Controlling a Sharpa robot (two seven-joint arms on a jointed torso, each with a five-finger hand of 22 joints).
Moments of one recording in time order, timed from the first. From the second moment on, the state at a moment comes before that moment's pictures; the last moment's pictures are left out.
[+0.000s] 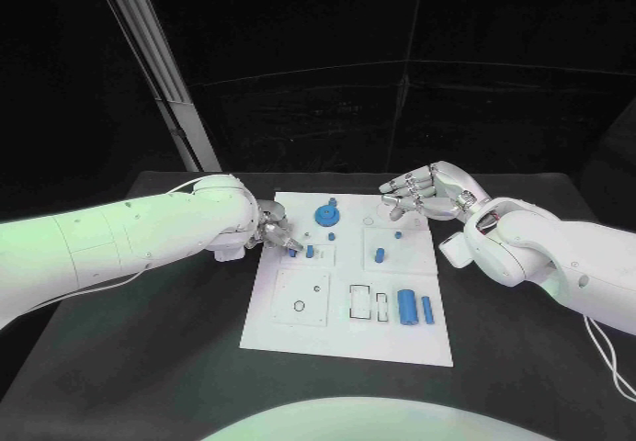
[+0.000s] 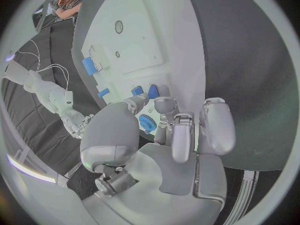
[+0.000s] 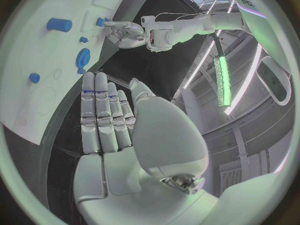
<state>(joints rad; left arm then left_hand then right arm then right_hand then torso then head) 1.28 -0.67 -0.16 1.30 -1.08 0.18 -0.46 0.94 -0.13 0.52 0.17 0.12 0.93 0.03 0.74 0.48 1.30 -0.04 1.09 0.80 1.47 -0.09 1.56 1.31 0.07 1.47 0.01 1.29 1.24 1.10 -0.83 0.05 1.49 -0.69 -0.30 0.25 1.47 -0.02 0.05 0.20 0.27 0.97 0.20 0.07 0.07 1.19 0.13 0.07 0.08 1.31 0.06 0.11 0.30 0.18 1.08 0.16 0.44 0.23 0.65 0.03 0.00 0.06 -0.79</state>
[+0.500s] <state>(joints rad) 1.28 -0.68 -0.17 1.32 -1.08 0.13 -0.45 0.91 -0.13 0.38 0.23 0.12 0.94 0.02 0.74 0.48 1.32 -0.05 1.10 0.83 1.47 -0.09 1.56 1.31 0.07 1.47 0.01 1.29 1.25 1.10 -0.83 0.05 1.49 -0.69 -0.30 0.25 1.47 -0.02 0.05 0.20 0.27 0.97 0.20 0.07 0.07 1.19 0.13 0.07 0.08 1.31 0.06 0.11 0.30 0.18 1.08 0.16 0.44 0.23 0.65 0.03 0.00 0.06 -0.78</state>
